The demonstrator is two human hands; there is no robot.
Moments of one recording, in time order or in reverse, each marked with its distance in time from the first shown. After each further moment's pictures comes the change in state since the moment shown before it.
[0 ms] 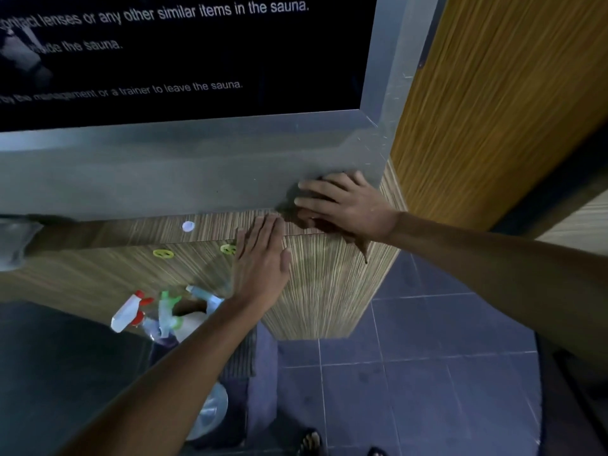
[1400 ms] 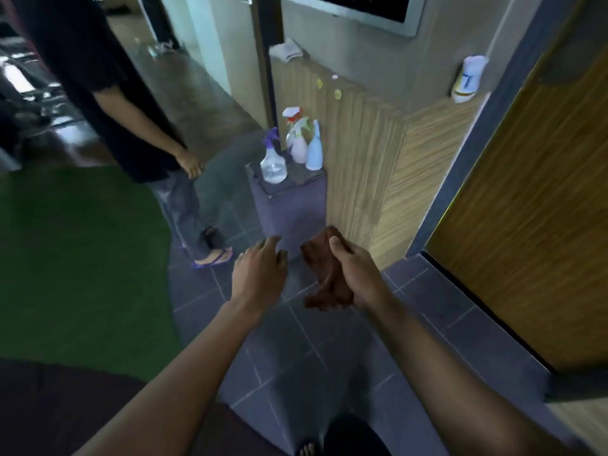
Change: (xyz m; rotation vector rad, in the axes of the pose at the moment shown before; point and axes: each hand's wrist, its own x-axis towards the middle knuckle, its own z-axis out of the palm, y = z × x) left_hand -0.381 0.628 -0.017 -0.086 0.200 -1.227; right_hand -0.531 -0.076 -0.262 1.782 -0.668 0.563
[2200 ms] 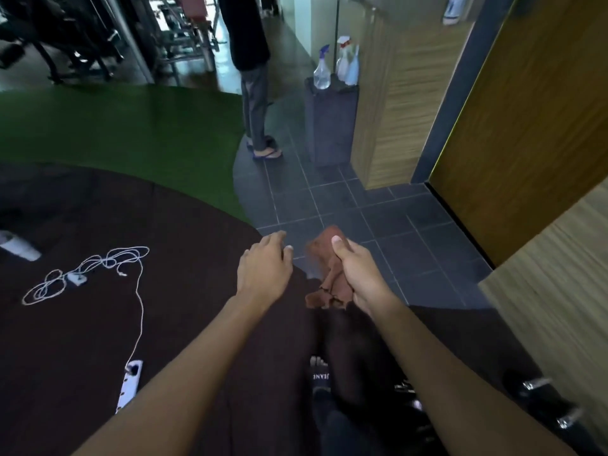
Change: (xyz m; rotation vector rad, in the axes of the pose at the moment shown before) left_hand -0.874 0.208 0.080 -0.023 0.087 -0.288; right_hand -0.731 0.313 -0.303 -0.053 -0.335 0.024
